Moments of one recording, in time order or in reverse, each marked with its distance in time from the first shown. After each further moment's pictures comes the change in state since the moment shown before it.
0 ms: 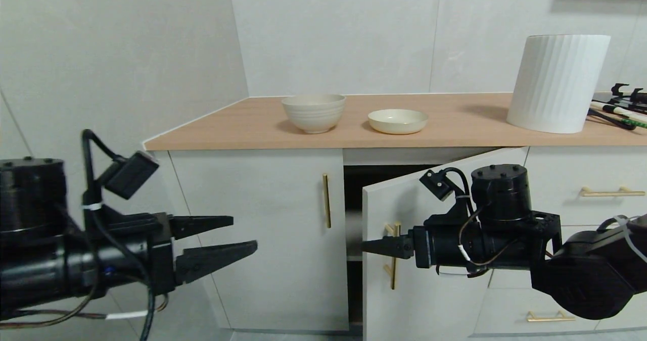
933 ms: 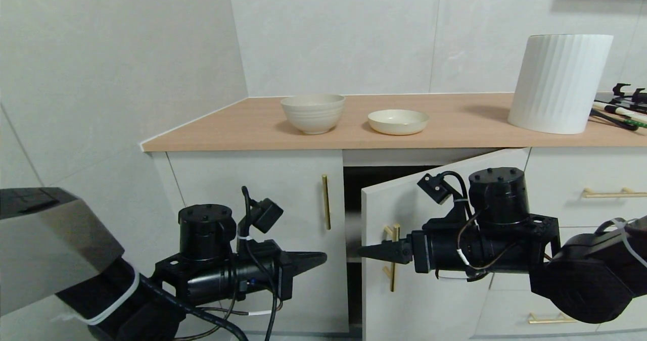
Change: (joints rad) left arm -0.236 0.591 0.088 -0.717 0.095 -0.133; right arm 0.014 0.009 0.008 0.001 0.003 -0.001
